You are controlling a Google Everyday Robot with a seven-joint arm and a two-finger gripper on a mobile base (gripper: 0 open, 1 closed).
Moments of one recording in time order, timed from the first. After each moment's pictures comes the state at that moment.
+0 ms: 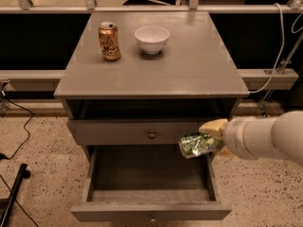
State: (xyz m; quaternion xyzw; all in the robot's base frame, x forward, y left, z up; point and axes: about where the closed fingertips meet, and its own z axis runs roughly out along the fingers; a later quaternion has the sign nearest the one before) arm 0.475 -0.175 0.751 -0.86 0.37 -0.19 0.29
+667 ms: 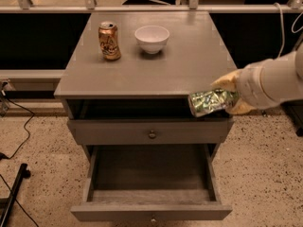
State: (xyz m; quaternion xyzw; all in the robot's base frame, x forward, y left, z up) arm 0.524 -0.196 0.868 -0.85 0.38 -0.22 0.27
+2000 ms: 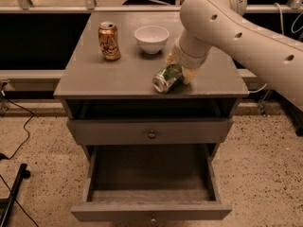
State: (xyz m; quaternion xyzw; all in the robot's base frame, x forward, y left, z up) arm 0.669 -0.094 0.841 -0.90 0.35 -0.20 0.15
